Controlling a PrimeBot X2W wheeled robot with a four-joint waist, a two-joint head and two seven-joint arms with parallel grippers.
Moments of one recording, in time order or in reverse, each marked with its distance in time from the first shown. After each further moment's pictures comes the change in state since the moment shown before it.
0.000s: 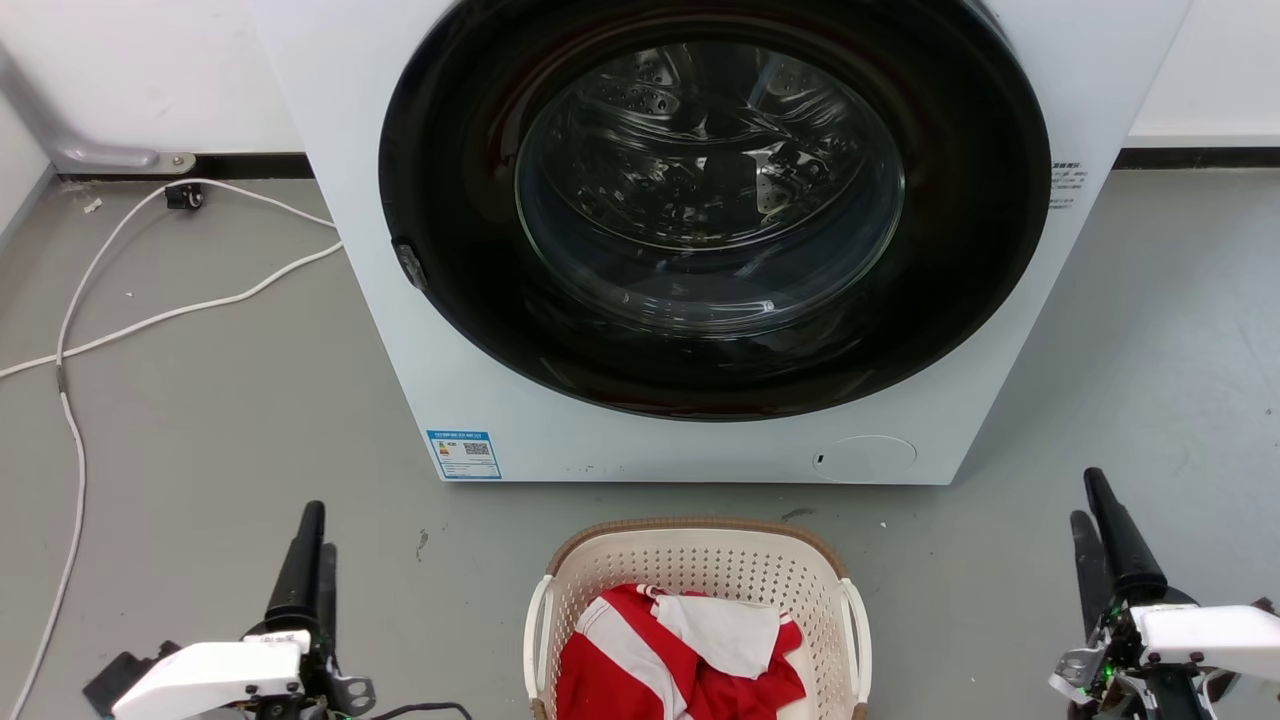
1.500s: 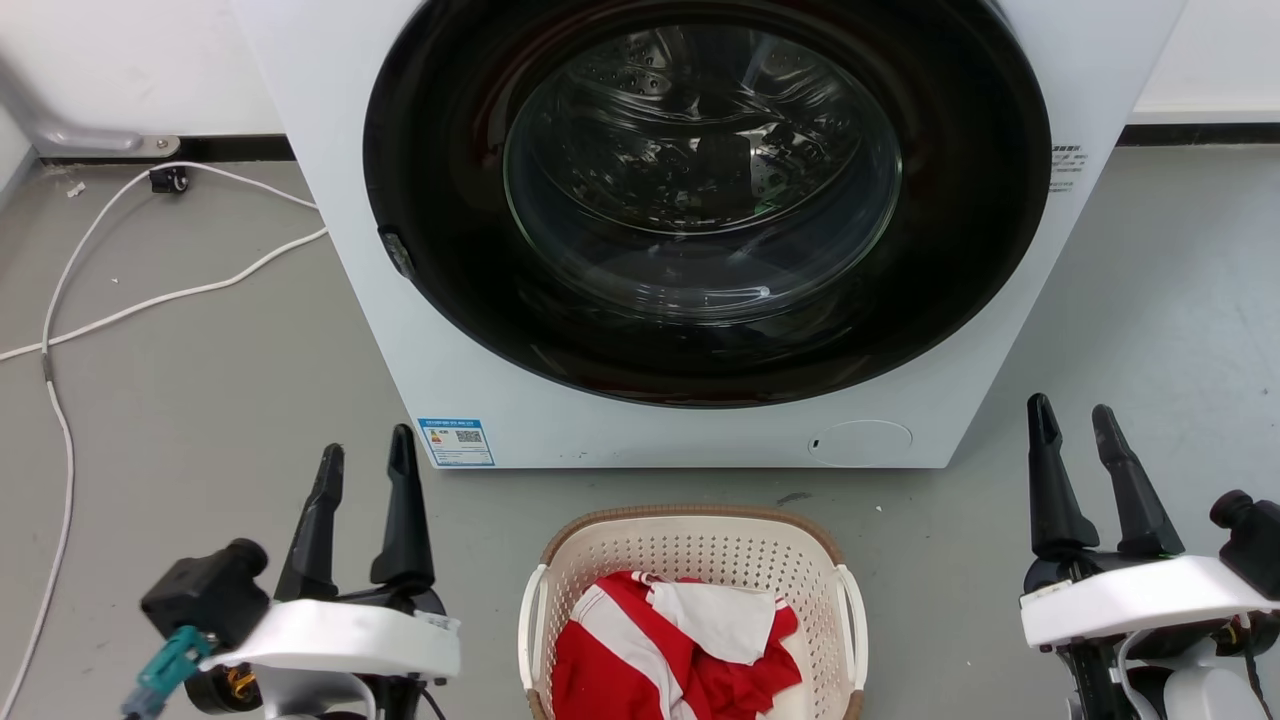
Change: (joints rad) left arm 0.055 0.021 -0.197 -0.350 0.966 0.159 -0.151; right arm 0.002 0.000 0.094 -0.230 -0.993 0.000 -0.153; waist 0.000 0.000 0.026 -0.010
